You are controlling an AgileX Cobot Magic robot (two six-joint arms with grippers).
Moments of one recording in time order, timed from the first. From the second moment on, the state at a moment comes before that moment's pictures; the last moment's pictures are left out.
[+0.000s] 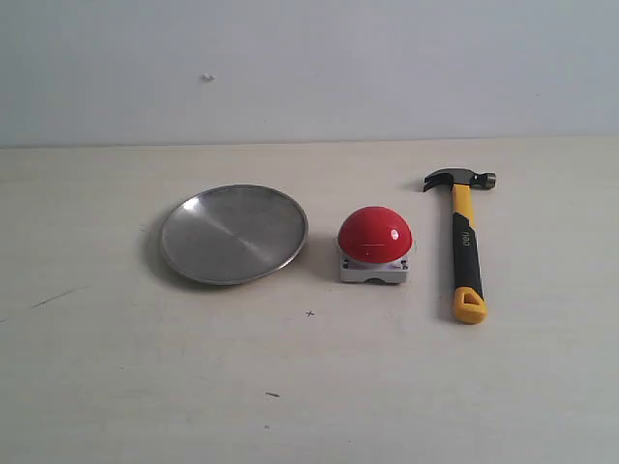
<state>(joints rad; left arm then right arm) -0.21 0.03 0.00 0.15 0.34 -0.18 -0.15 0.01 -0.01 -0.13 0.28 0.19</state>
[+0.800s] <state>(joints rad) -0.21 0.03 0.00 0.15 0.34 -0.18 -0.15 0.01 -0.01 0.39 -0.24 0.19</state>
